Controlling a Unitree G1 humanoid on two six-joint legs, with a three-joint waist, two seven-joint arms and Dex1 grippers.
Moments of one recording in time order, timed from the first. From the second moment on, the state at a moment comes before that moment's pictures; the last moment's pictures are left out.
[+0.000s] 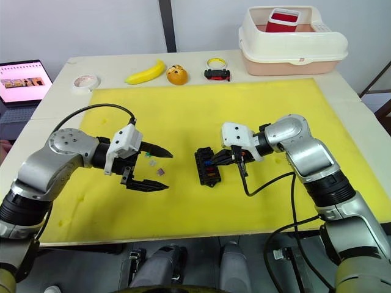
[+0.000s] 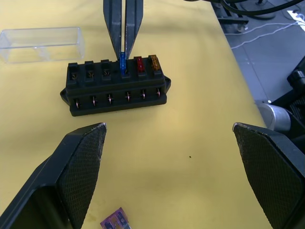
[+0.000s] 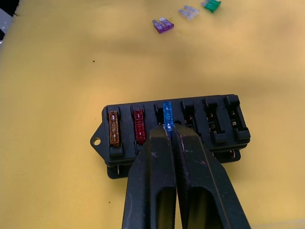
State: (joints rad) left arm -0.55 0.78 -0.19 -0.25 -0.46 0.56 -1.30; right arm -0.72 -0.77 0.31 -0.02 0.20 0.38 1.39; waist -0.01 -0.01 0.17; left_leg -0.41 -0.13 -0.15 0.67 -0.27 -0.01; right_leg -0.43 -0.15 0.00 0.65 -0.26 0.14
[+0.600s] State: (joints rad) left arm -0.55 0.78 -0.19 -0.25 -0.44 0.56 -1.30; right arm -0.73 -0.80 0.34 -0.09 0.10 0.31 1.41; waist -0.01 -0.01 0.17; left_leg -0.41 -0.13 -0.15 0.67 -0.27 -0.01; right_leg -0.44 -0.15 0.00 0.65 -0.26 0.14
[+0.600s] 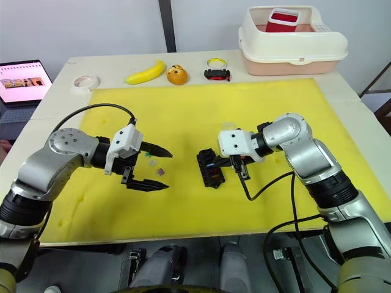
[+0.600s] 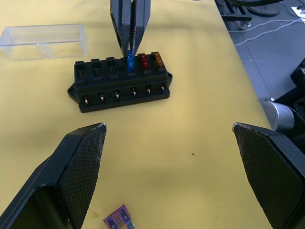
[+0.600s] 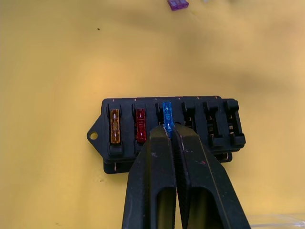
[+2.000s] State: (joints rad) left arm -0.55 0.75 -0.21 -0.25 -0.42 0.54 -1.30; right arm -0.73 -0.78 0.33 -0.19 0.16 0.56 1.27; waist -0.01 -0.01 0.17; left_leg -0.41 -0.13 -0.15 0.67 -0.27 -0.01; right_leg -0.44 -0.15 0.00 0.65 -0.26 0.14
